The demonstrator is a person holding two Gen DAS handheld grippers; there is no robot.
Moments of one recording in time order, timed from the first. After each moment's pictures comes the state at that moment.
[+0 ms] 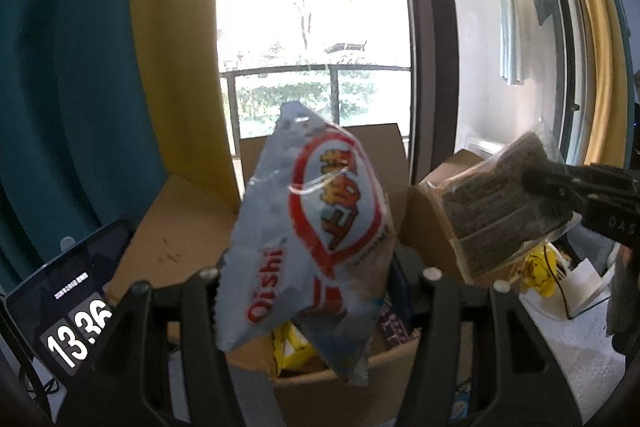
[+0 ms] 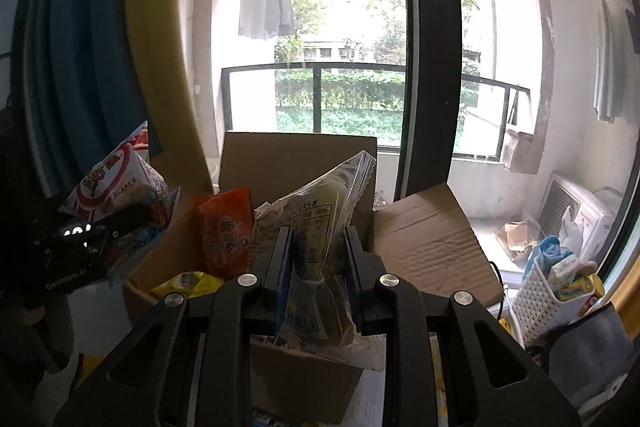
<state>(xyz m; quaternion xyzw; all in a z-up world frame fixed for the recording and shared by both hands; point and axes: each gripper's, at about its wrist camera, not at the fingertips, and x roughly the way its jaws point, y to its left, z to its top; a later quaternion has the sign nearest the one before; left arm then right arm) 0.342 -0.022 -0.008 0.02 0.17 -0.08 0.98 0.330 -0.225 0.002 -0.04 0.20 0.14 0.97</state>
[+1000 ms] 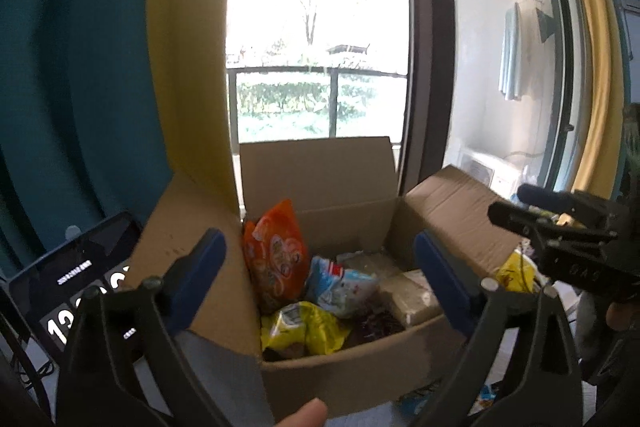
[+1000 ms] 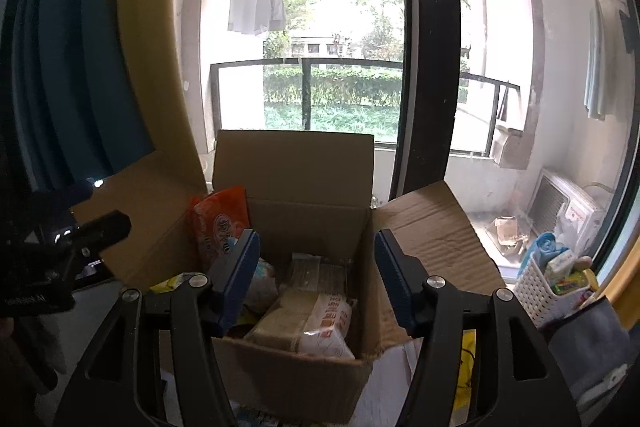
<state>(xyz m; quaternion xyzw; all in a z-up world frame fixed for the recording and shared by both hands) 0.306 -0.017 0.016 -0.01 0.17 -0.09 0.98 0.311 -0.212 0.009 -0.04 0.21 0.12 0.97</state>
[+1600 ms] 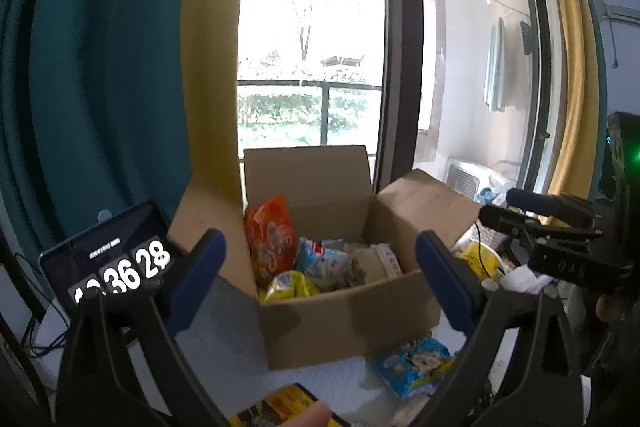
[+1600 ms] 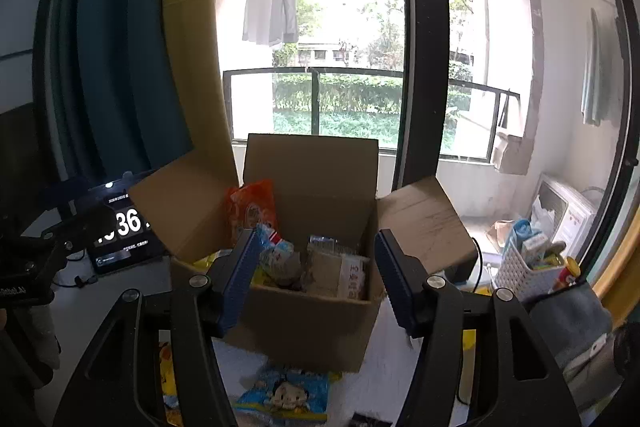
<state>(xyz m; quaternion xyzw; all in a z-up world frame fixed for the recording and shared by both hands) 0.216 -0.009 0.028 -0.02 0.15 -0.10 0.98 0.224 -0.215 0.023 -0.04 0.20 0.13 0.97</state>
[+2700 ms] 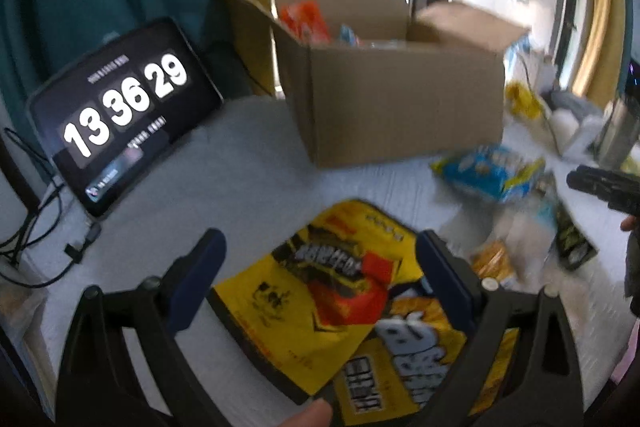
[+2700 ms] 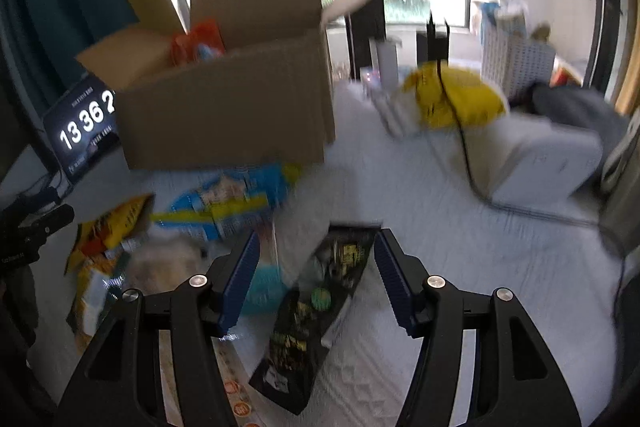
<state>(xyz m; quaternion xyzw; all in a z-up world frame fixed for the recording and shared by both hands) 0.201 0.031 -0.139 0.03 0.36 -0.08 0.93 0.186 -0.279 -0.147 0.04 0.41 0.08 0.91</state>
